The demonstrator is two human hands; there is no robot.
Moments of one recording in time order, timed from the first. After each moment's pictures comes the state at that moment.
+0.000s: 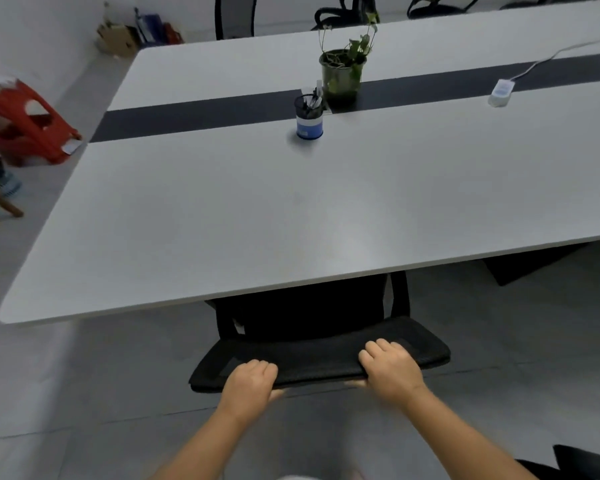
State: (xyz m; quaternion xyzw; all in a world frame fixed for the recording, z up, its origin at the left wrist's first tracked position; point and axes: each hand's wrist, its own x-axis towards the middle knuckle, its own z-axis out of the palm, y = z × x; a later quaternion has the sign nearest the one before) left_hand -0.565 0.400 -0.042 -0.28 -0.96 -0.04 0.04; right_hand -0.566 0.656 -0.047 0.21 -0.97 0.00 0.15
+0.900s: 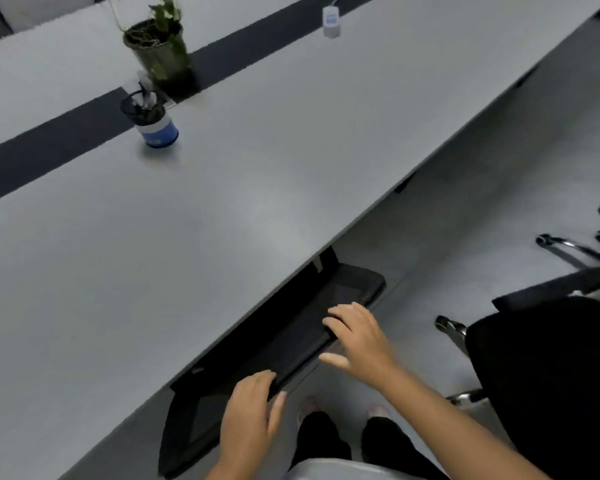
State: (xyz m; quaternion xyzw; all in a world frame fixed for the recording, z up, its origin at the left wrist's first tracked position) left_hand -0.627 0.411 -0.025 -0.39 -0.89 -0.23 -0.05; right_hand -0.574 0.623 -0.036 -0.06 -0.97 0.19 0.11
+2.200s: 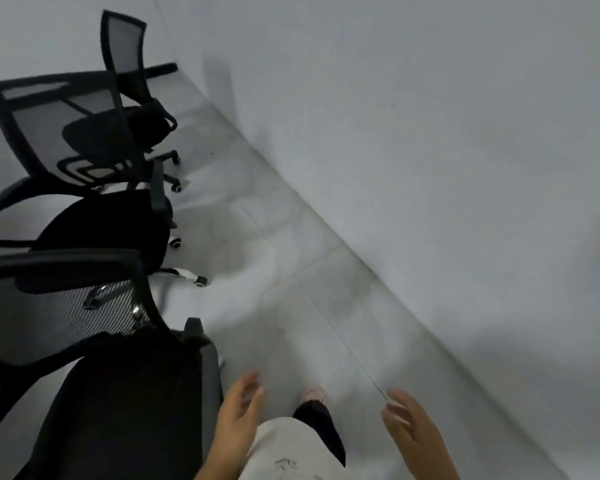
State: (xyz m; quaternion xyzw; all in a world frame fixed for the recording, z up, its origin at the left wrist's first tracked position) left_hand 0.111 0.856 -0.033 -0.55 -0.55 -0.22 -0.58; right_hand 0.306 0.704 -0.030 -0.78 -0.20 0.37 0.46
